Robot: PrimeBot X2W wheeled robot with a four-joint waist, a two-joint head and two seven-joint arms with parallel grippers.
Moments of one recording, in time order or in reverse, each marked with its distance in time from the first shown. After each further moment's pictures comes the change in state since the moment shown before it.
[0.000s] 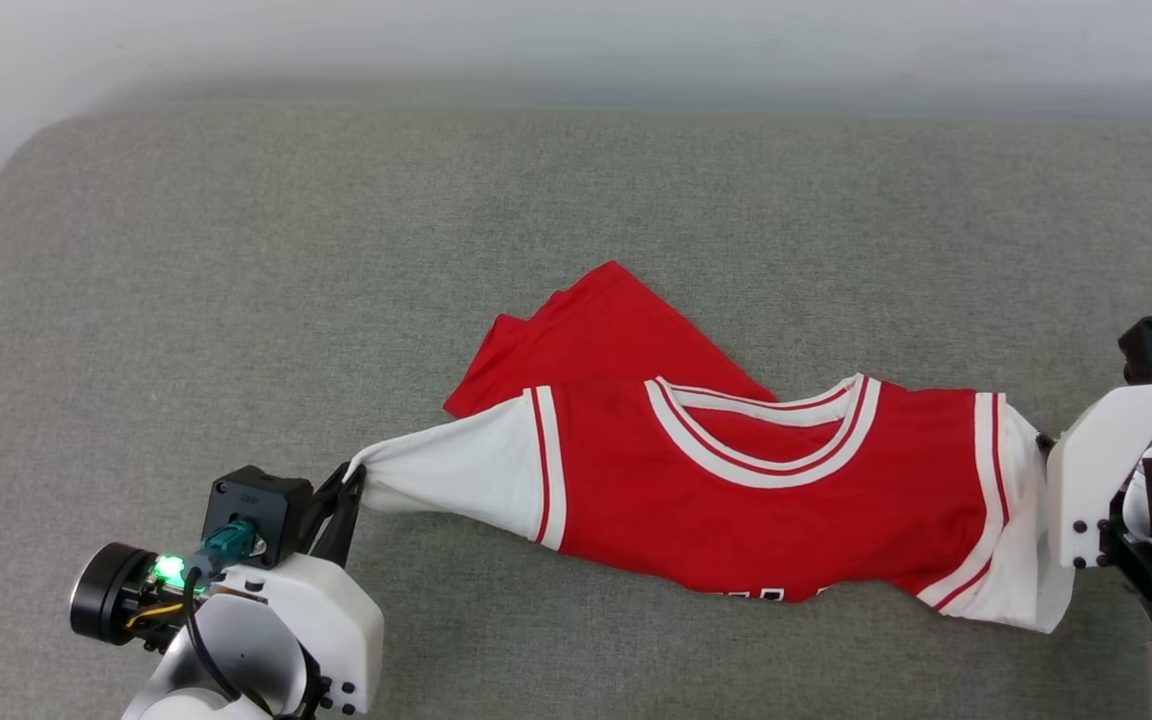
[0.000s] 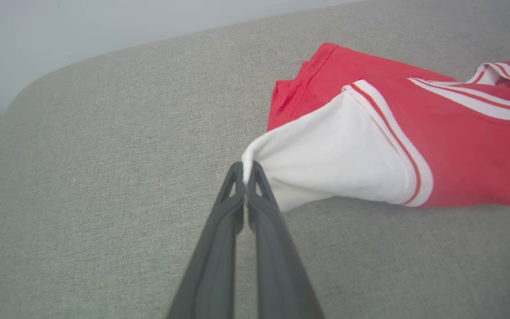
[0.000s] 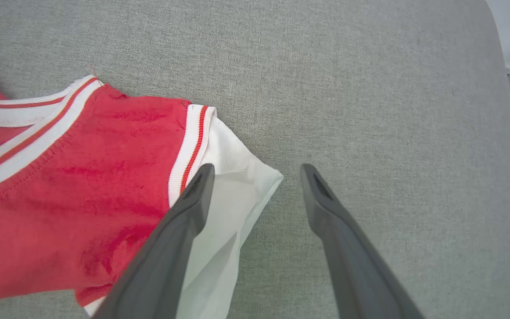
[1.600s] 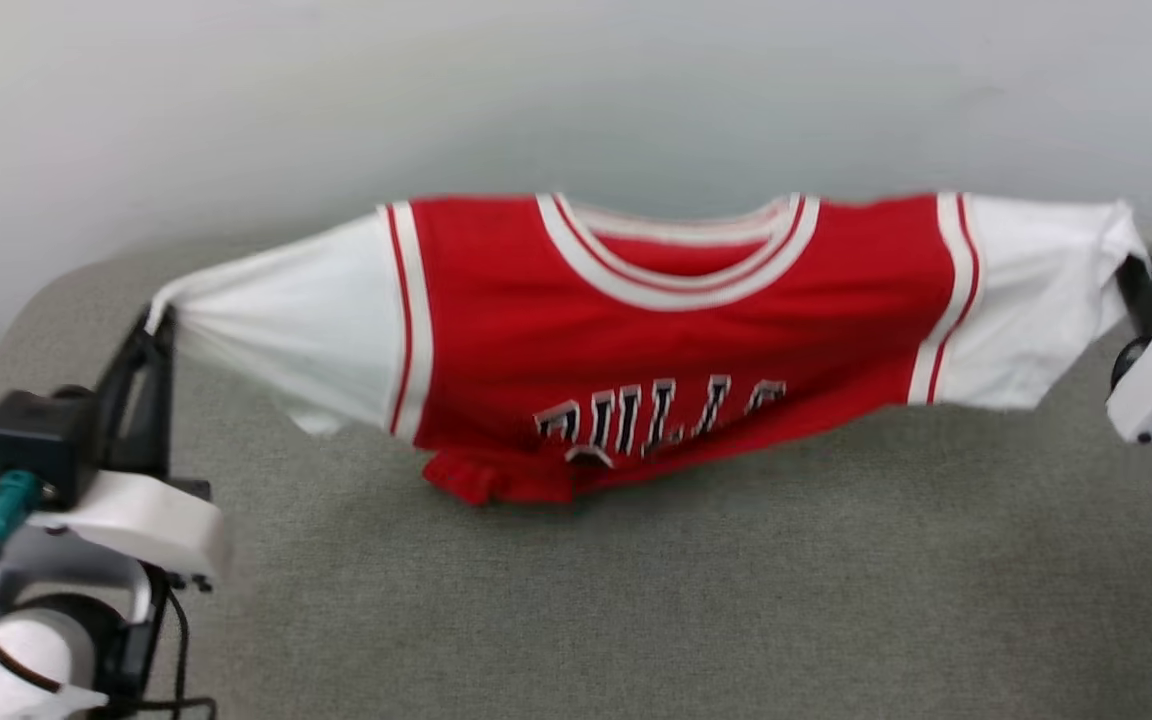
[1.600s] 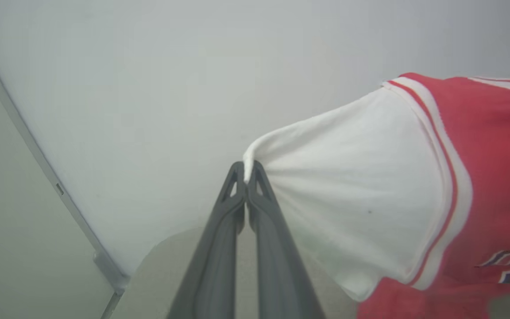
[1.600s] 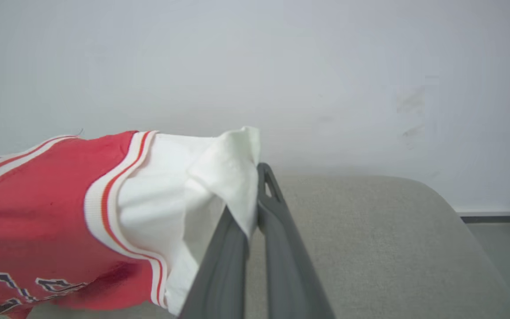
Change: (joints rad) left arm -0.089 0.099 0.139 -0.012 0.009 0.061 -0.228; right arm -0.122 -0.111 0.020 0.086 0.381 0.000 -0.412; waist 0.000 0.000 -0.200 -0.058
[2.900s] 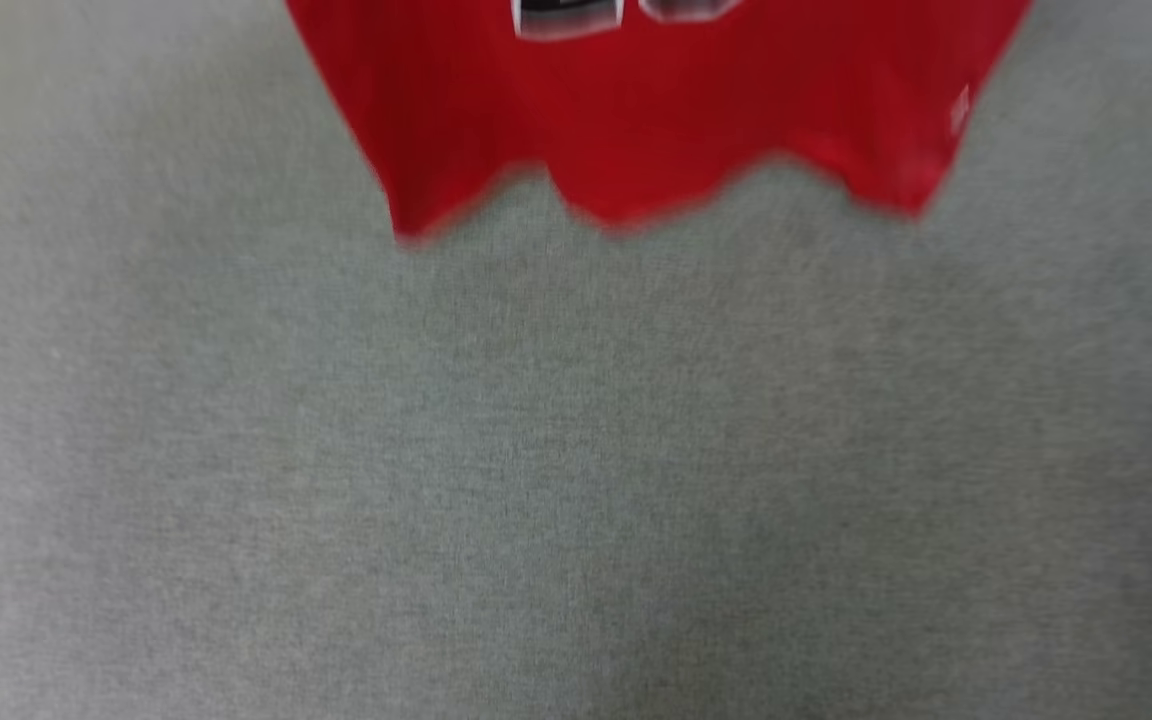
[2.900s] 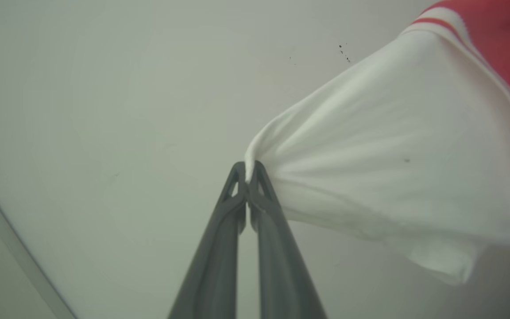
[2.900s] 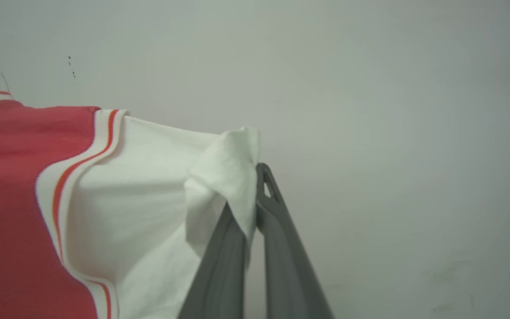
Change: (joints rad) left arm -1.004 0.347 -0.050 0.309 -0.060 -0.195 -0.071; right arm -0.864 -0.133 0.013 0.155 0.029 0.001 -0.056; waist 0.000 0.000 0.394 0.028
